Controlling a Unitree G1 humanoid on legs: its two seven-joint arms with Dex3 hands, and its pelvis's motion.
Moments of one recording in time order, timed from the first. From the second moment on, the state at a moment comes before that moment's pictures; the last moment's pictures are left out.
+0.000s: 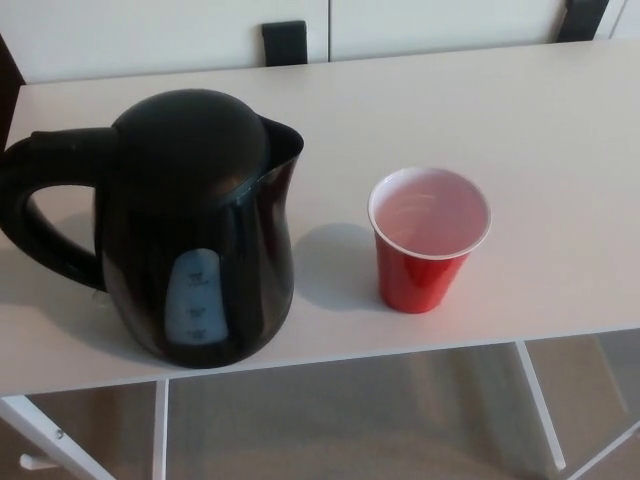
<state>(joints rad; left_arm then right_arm) 0.04 0.61 -0.01 1.21 0.13 -0.26 -0.05 0.02 -0.36 -0.06 1.27 -0.11 -0.32 0.06</state>
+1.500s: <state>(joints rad) 0.02 0.57 0.14 1.18 0.10 -0.26 0.03 0.00 -0.36 -0.06 1.27 -0.11 -0.32 0.06</state>
